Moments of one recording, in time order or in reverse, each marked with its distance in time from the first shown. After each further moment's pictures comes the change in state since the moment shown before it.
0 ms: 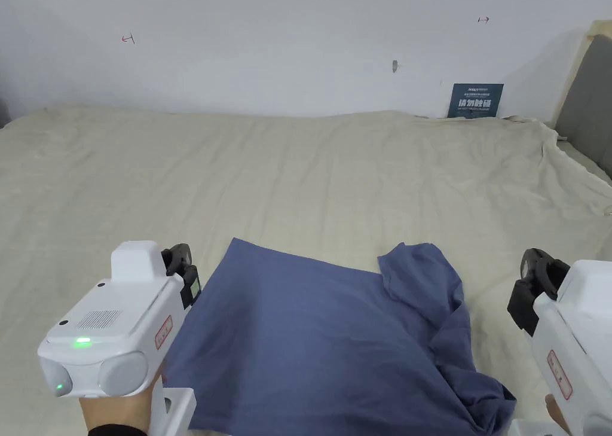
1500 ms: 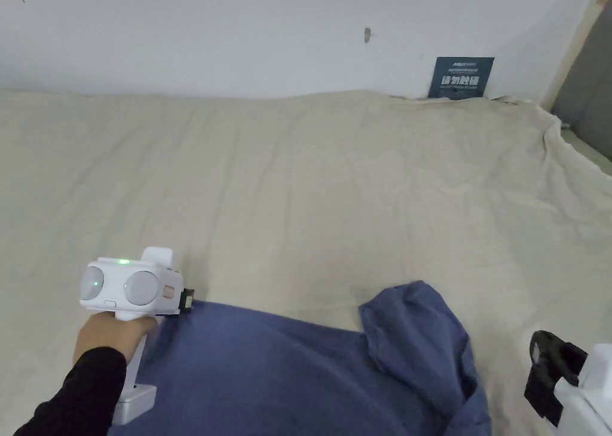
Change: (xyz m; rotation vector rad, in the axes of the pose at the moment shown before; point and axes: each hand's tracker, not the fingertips) left arm 0.008 -0.050 -0.394 -0.734 -0.070 -0.150; right arm 0.034 -0.063 -0.184 -0.286 -0.073 -0.016
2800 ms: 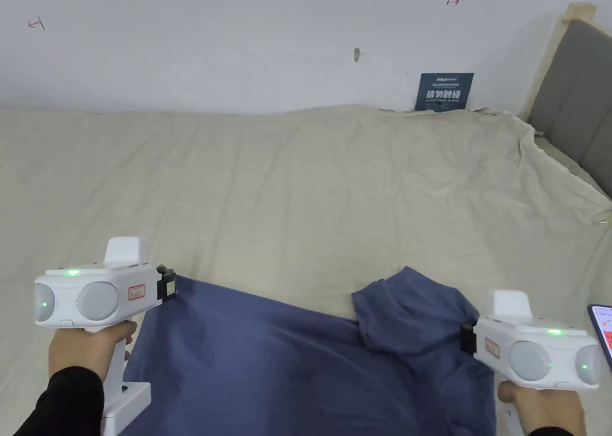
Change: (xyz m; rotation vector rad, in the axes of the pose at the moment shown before) left arm -0.019 -0.043 0.139 0.271 -0.057 0.104; right arm -0.012 0.009 -0.047 -0.326 0.024 0.026
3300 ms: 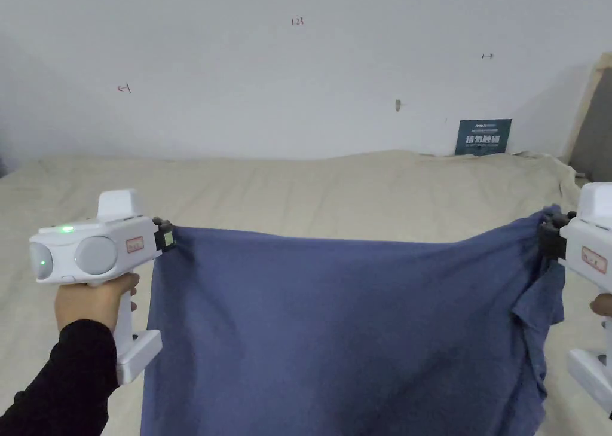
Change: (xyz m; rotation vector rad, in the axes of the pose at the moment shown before) left arm -0.040 0.082 0.134 0.293 0.122 0.042; right arm 0.030 0.126 0.121 0.412 0.053 0.069
